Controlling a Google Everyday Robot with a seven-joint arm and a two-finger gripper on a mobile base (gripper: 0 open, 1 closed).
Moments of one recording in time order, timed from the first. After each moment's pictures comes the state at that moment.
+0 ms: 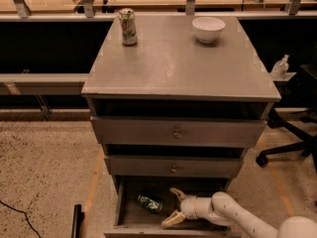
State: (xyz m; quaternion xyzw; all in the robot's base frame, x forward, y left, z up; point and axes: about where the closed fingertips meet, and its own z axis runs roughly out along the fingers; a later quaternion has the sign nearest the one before) arm 0.539 -0.051 0.227 -0.49 0.68 0.34 0.42
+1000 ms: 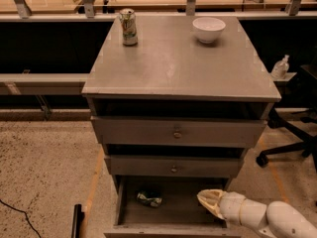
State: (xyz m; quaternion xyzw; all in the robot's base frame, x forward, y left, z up) arm 0.469 -0.168 0.469 -0.41 0.75 0.22 0.48
